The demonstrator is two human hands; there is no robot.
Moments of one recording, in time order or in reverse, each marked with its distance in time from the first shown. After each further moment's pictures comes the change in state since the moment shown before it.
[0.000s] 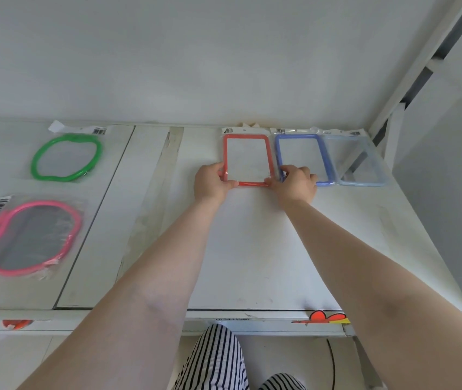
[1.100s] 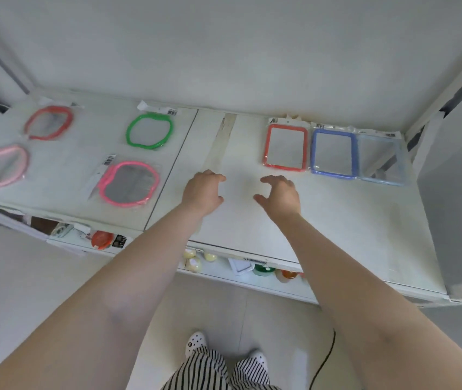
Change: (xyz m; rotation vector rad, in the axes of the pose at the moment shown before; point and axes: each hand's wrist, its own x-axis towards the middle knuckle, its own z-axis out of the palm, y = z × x) left_hand -0.137 0.007 -0.143 0.693 -0.169 0.036; right_hand -0.150 -0.062 -0.053 -0.047 -0.366 -0.366
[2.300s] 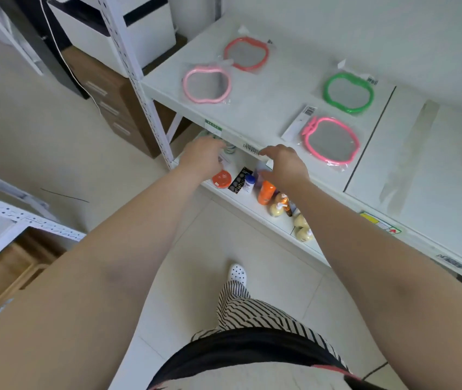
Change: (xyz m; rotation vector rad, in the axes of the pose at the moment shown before) left_hand -0.233 -0.438 -0.106 0.005 0.127 -0.258; right_hand -0.126 -0.381 0.266 -0.211 -0.275 -0.448
